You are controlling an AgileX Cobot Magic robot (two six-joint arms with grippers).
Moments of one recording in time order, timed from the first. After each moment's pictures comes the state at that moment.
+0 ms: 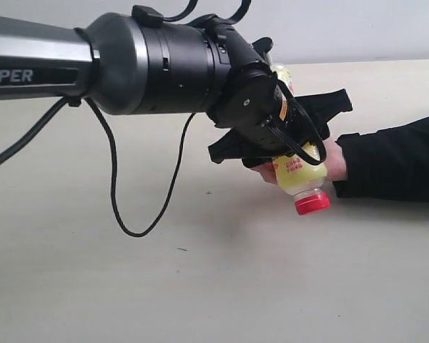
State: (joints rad) left arm -0.83 2.05 -1.53 0.21 0.49 -1.24; right arm 0.52 0.00 -0.43 0.24 0.55 -0.21
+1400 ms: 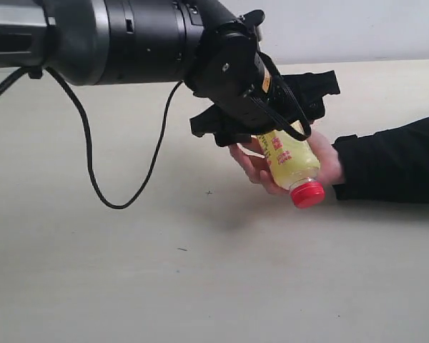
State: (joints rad) left arm -0.79 1.98 -1.53 0.20 0.55 -1.08; right arm 0.52 0.00 -0.43 0.24 0.55 -0.21
